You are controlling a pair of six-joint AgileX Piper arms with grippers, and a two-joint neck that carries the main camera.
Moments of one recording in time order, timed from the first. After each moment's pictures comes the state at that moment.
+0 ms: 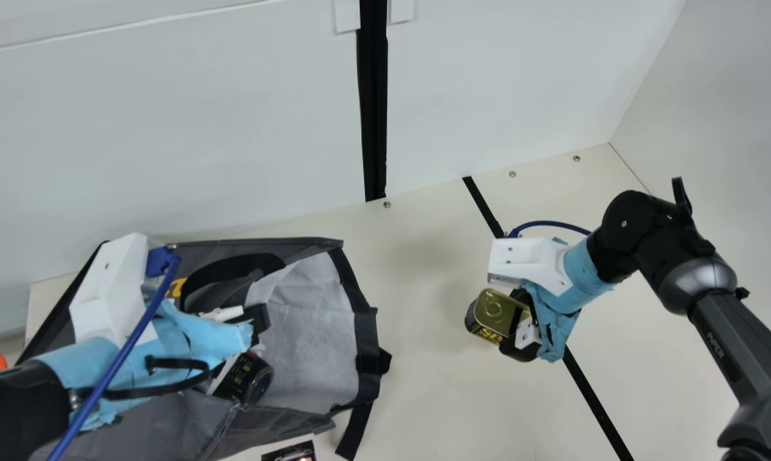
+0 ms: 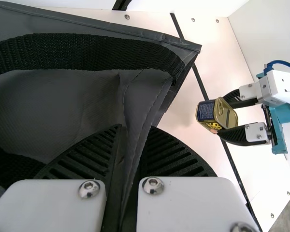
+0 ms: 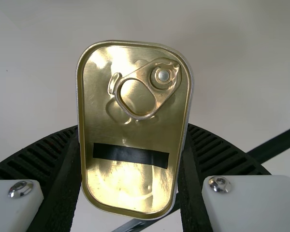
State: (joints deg) left arm -30.1 85.6 -80.1 -27.9 47.2 -5.2; right arm -17.0 92.7 -70.3 19.8 69.9 -79.7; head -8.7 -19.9
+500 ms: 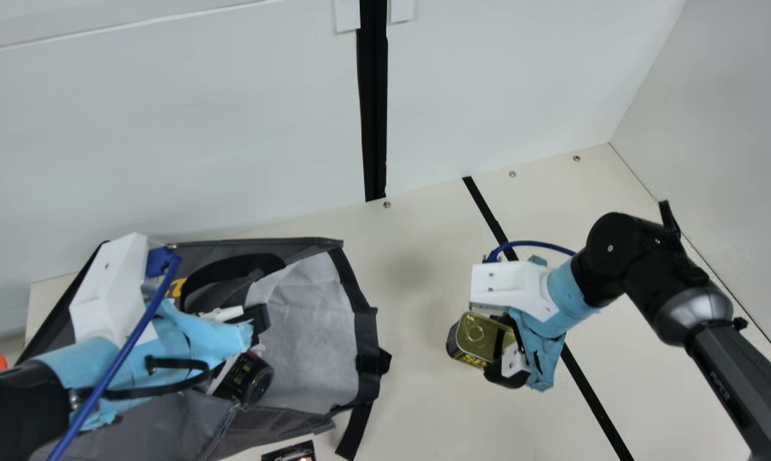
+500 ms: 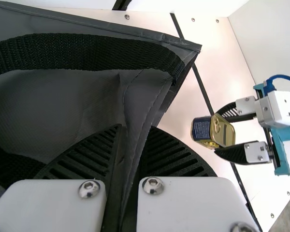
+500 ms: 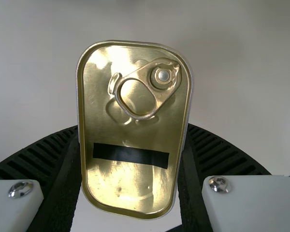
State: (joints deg) left arm -30.1 85.6 -80.1 -27.9 47.2 -5.2; right arm -11.8 86.6 -64.3 21.1 69.9 -80.3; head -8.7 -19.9
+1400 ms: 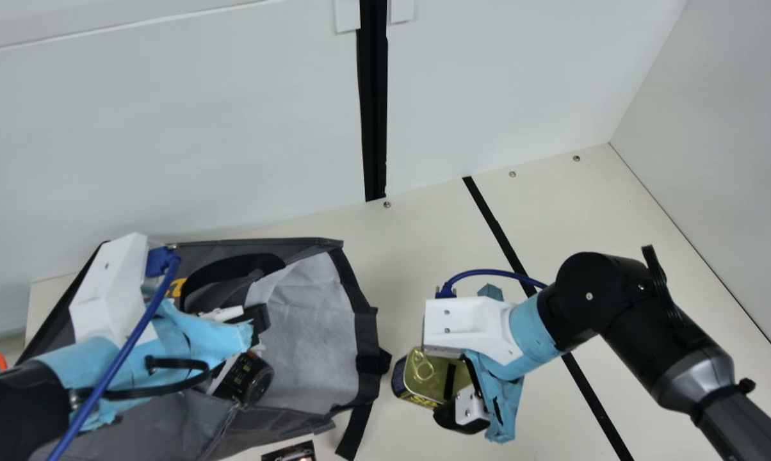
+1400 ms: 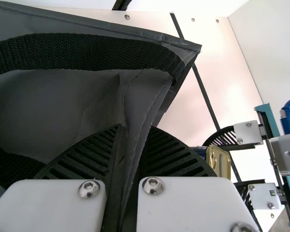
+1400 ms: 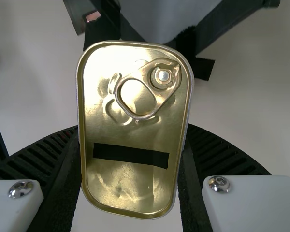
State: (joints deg) left arm -30.1 85.6 -80.1 -27.9 47.2 -5.2; right arm 0.5 77.6 -60.9 29.0 69.9 -72.6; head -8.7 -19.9
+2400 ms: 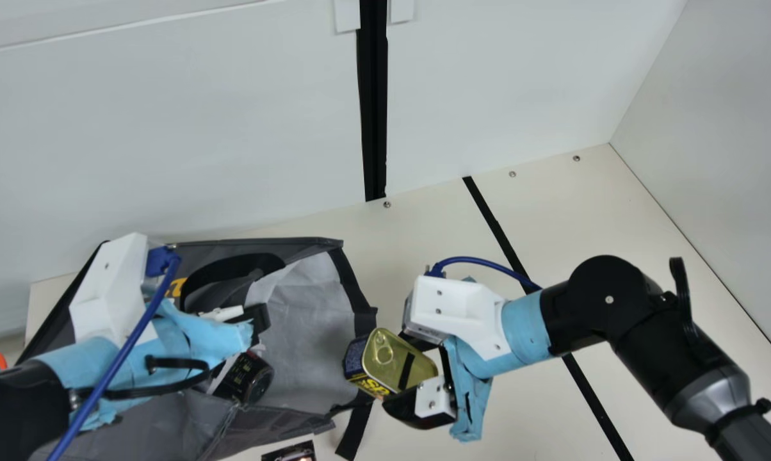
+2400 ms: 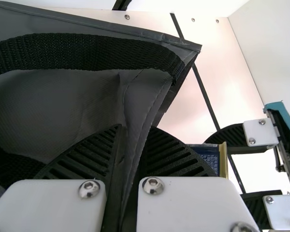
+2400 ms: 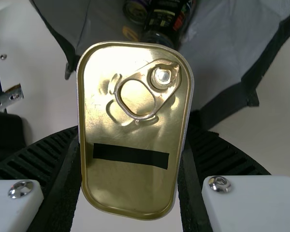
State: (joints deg) left arm -30.1 85.6 -80.1 -27.9 47.2 -5.2; right arm 1.4 75.3 -59.0 46.0 66.1 -74.4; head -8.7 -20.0
